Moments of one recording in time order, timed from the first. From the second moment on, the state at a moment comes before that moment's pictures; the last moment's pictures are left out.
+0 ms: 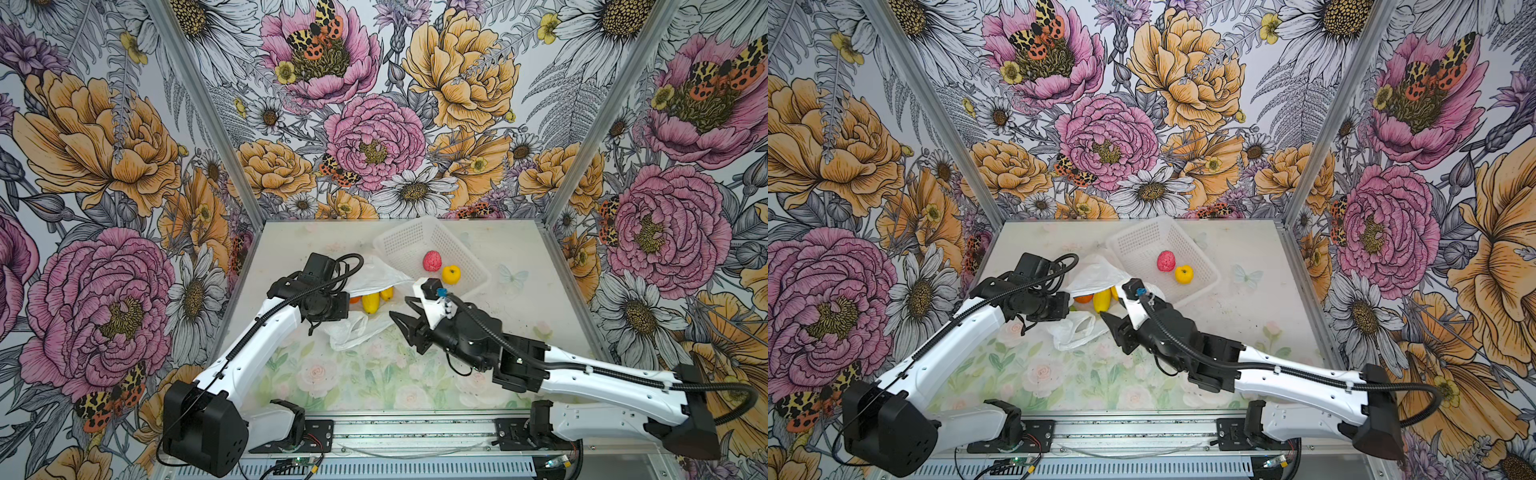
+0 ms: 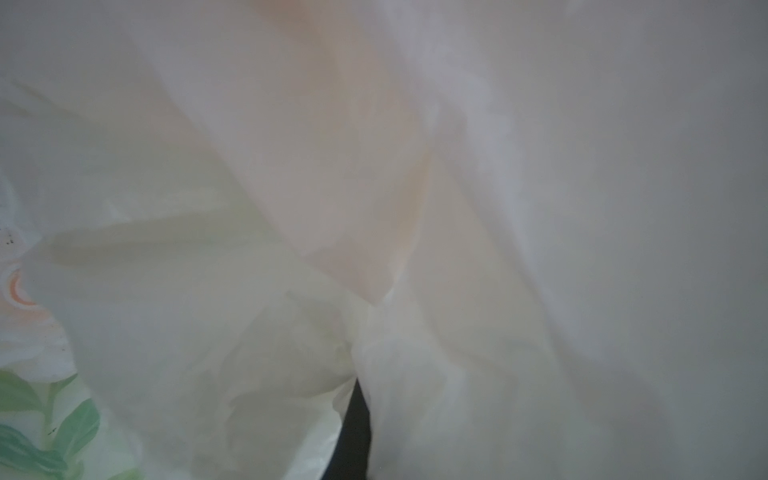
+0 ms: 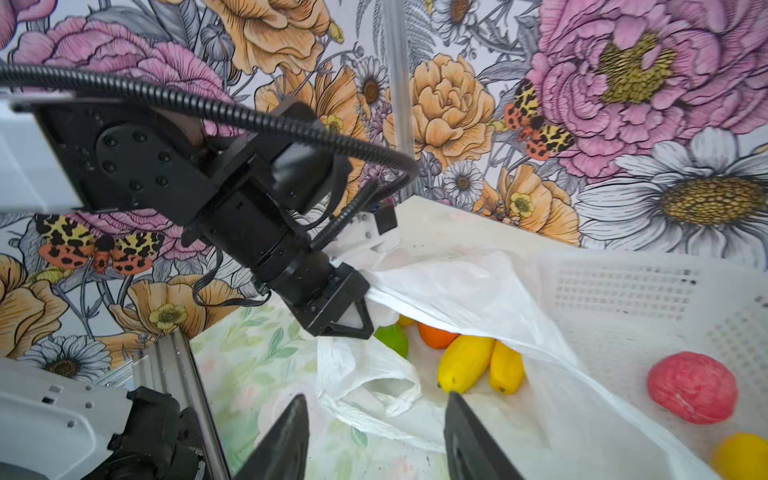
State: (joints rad) left arm -0.34 1.24 1.06 -0.93 0.12 -0.34; right arm 1.21 1.19 0.94 0.00 0.30 0.22
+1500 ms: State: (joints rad) left arm -0.31 1.19 1.05 -0.93 0.12 -0.34; right arm 0.96 1.93 1.15 0.14 0.27 0.39
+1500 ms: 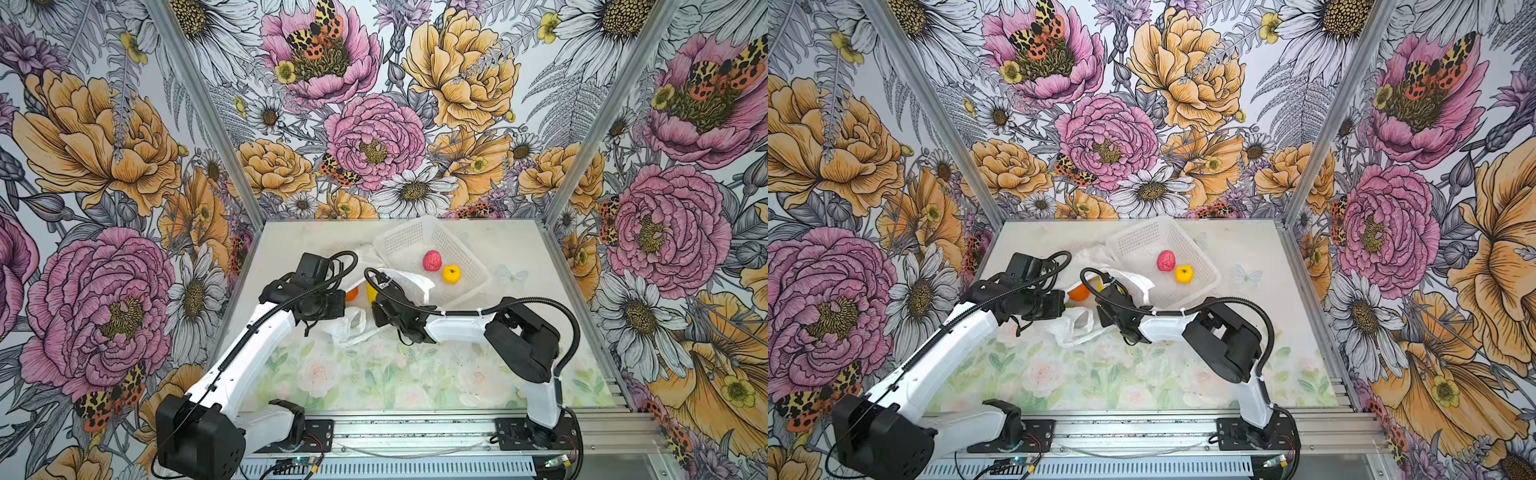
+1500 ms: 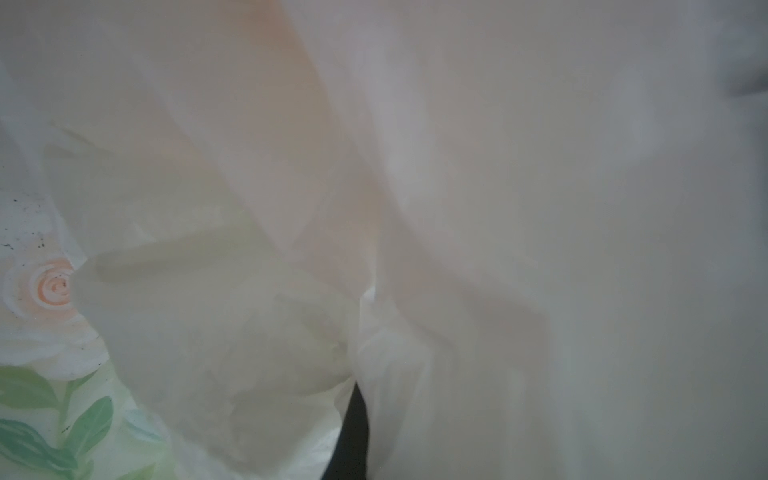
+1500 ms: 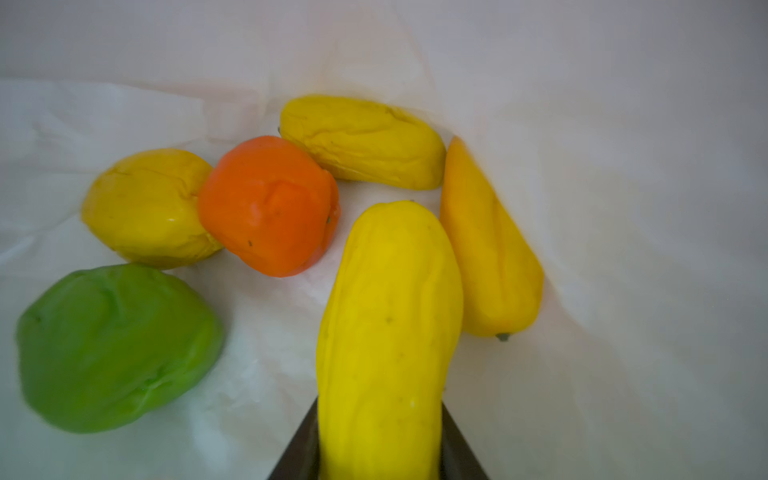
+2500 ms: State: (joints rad) left arm -0.30 1.19 1.05 -0.93 0.12 -0.34; right arm 0.92 0.89 0.71 0.23 0.26 0.25
